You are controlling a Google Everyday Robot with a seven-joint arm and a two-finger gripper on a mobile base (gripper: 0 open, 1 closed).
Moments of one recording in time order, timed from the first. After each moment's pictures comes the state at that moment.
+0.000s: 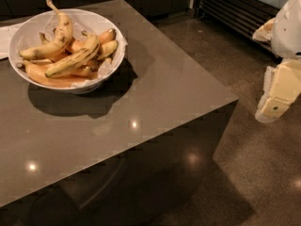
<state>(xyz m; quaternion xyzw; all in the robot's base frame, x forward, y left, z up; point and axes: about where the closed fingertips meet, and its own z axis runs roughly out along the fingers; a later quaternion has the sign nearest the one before) 0.438 -0.216 0.978 -0.60 0.78 -0.04 0.16</state>
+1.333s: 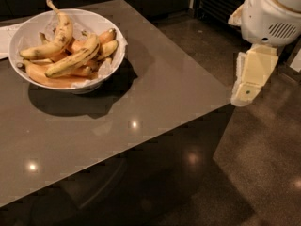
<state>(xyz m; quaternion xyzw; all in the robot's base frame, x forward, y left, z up) 0.468 -0.179 0.990 -0.63 0.75 -0.07 0.17</state>
